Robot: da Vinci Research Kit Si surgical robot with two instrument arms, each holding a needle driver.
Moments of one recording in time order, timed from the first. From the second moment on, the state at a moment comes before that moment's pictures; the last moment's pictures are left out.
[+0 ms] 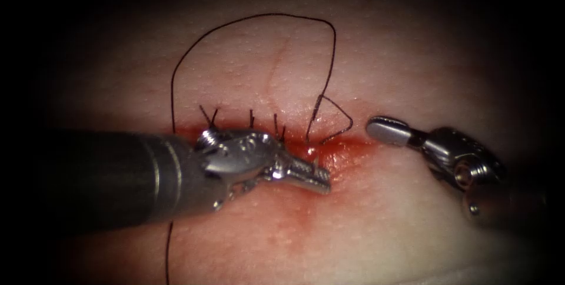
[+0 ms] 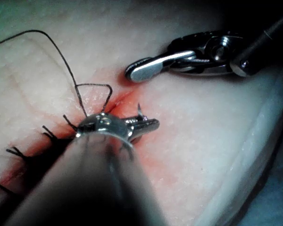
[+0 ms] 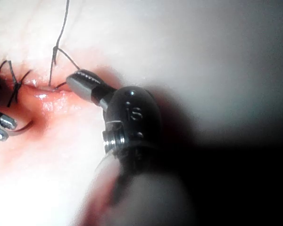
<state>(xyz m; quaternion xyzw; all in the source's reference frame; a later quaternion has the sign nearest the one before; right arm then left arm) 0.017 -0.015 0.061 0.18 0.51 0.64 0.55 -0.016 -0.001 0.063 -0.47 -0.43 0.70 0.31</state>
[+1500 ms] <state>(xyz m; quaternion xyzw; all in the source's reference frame) 0.023 -0.016 0.056 0.11 0.55 0.44 0.70 -0.010 0.003 0.049 -0.65 -0.12 0.75 0.07</state>
